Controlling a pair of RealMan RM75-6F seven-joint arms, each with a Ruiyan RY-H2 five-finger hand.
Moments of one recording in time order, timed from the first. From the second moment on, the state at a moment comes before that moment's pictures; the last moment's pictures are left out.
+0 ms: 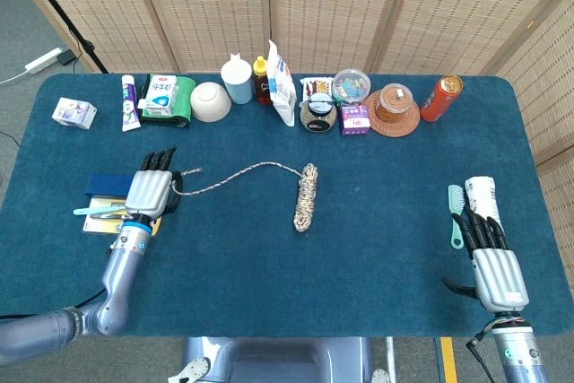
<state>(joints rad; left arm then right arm) -0.68 -1.52 -0.23 -1.51 0.86 1.10 0.53 0.12 -1.21 0.06 -1.74 -1.49 1.42 -0.14</state>
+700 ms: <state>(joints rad) -0.60 -1.27 -0.16 -1.82 1.03 1.18 0.52 0.61 -1.24 0.16 -1.52 -1.65 0.96 0.07</state>
